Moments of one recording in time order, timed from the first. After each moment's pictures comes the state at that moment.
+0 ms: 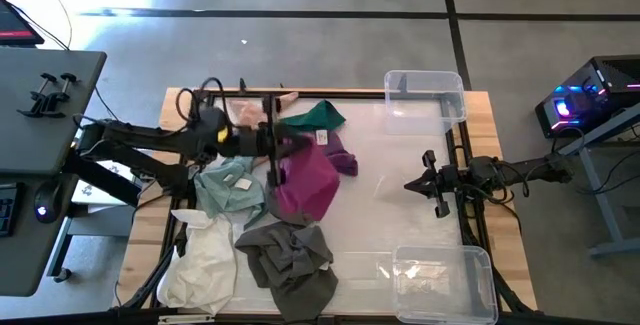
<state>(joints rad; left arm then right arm) -0.05 1.25 1.03 0.55 0.04 0.53 0.19 0.01 0.01 0.02 0.06 0.00</state>
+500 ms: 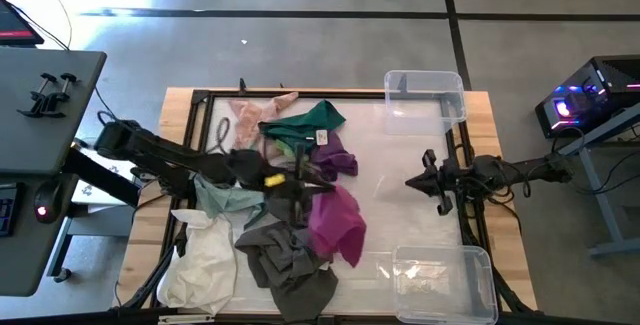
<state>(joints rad) -0.22 1.46 1.00 0.49 -0.13 0.43 0.19 0.02 0.01 0.11 0.12 0.18</state>
